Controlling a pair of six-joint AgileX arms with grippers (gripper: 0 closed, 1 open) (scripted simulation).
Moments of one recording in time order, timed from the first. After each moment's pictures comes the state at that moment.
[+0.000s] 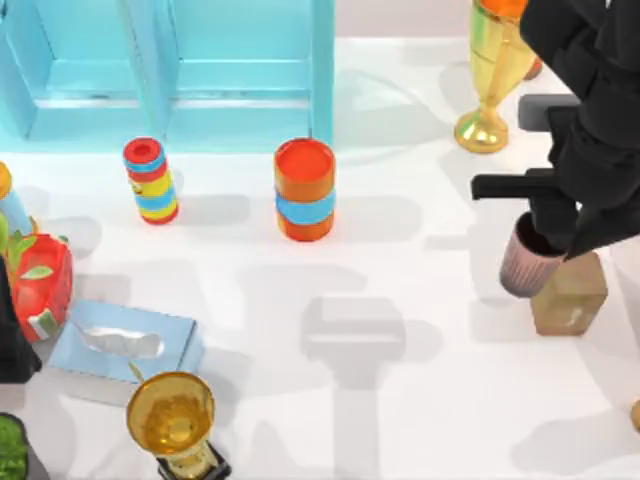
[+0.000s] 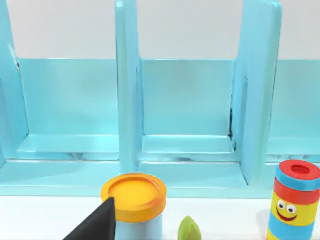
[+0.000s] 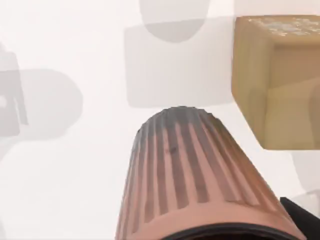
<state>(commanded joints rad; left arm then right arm) 0.00 0.00 0.00 0.00 0.00 0.00 0.40 1.82 1.51 -1.25 0.01 0.43</state>
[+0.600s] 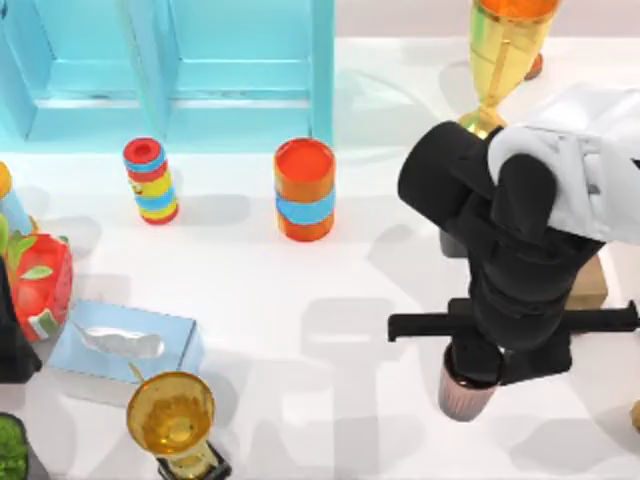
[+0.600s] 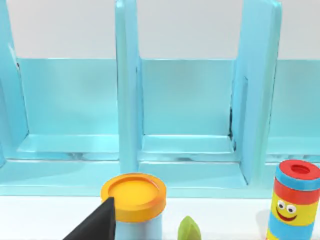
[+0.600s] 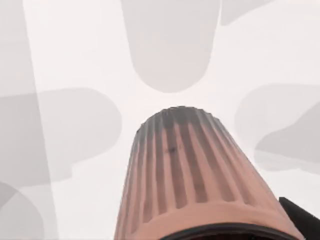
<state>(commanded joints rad) 0.00 0.00 0.00 0.00 0.00 0.00 0.73 1.72 1.24 -1.14 0.03 0.75</state>
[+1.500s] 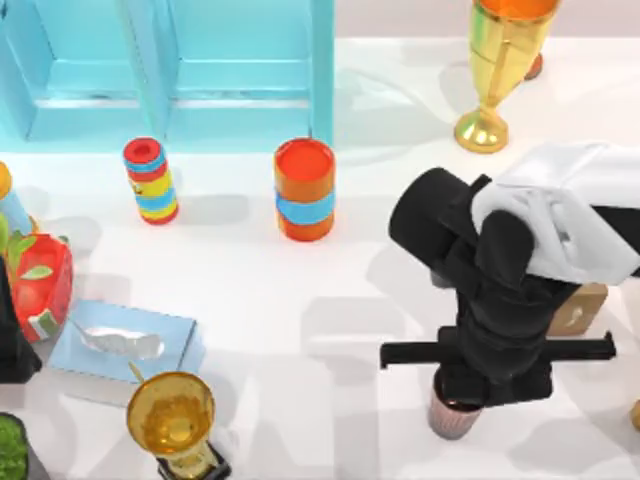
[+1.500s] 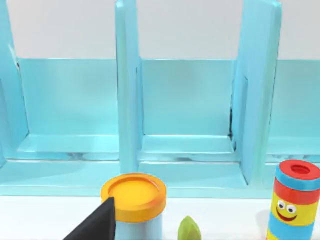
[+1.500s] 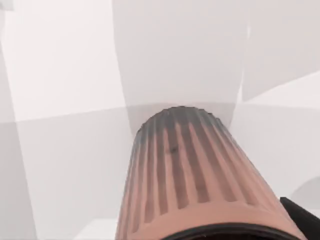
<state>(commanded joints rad) 0.00 0.00 0.00 0.00 0.00 0.00 0.74 1.78 1.12 -0.96 0.03 0.76</state>
